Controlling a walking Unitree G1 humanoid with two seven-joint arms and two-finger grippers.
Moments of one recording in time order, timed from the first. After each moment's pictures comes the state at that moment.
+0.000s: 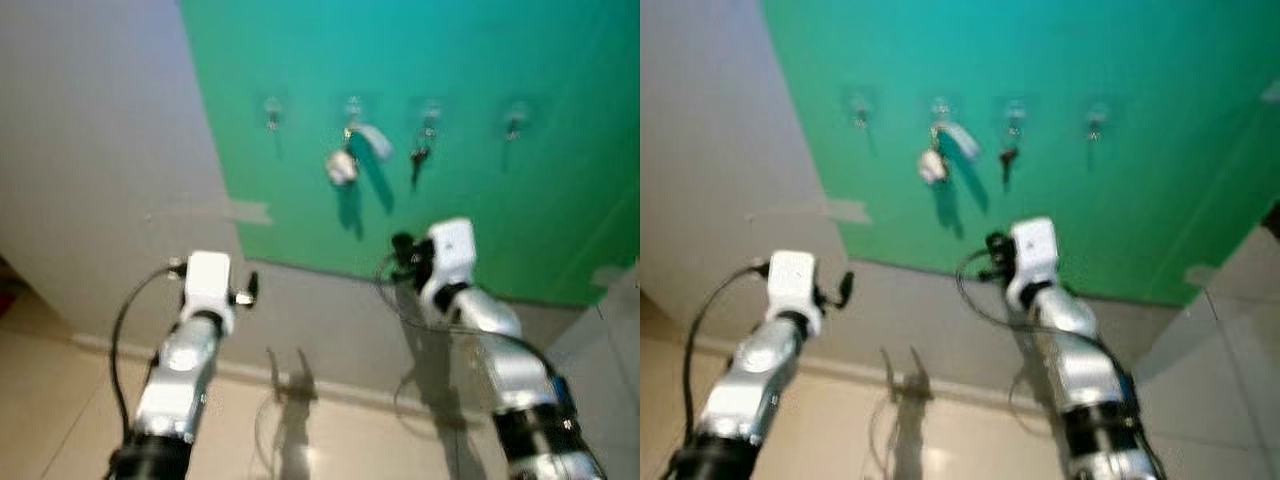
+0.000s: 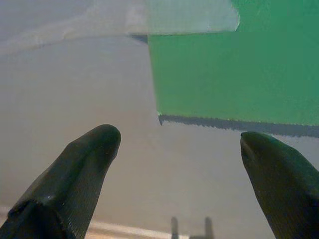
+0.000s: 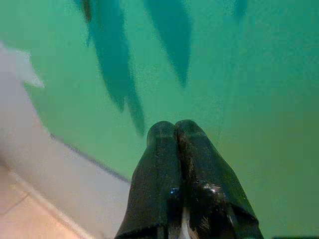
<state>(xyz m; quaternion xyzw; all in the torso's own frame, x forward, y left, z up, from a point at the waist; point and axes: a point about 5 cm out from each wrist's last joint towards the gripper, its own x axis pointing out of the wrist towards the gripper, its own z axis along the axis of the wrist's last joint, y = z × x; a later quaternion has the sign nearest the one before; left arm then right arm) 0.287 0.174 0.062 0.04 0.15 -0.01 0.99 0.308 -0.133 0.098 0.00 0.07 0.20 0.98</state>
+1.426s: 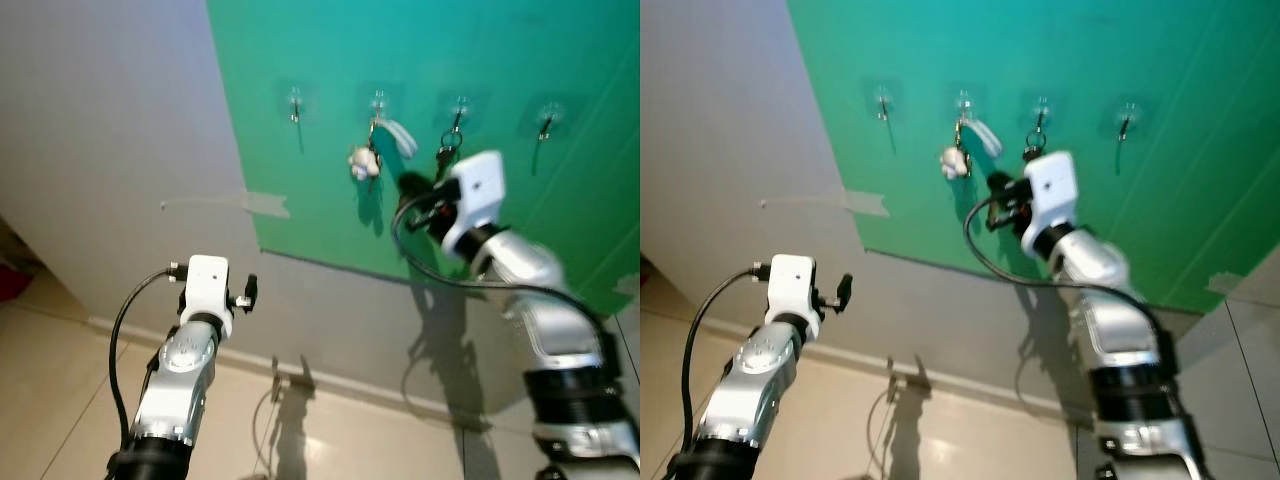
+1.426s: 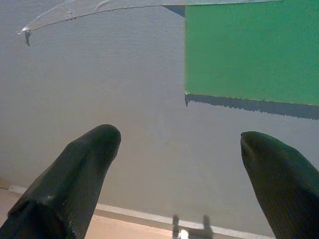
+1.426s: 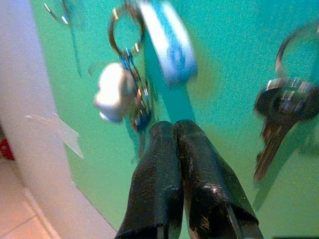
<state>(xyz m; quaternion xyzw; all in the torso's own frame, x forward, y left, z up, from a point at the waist) 0.284 0.173 0.058 0.05 0.15 -0.02 0.99 0.321 -0.148 0.192 -0.03 -0.02 0.25 0.97</state>
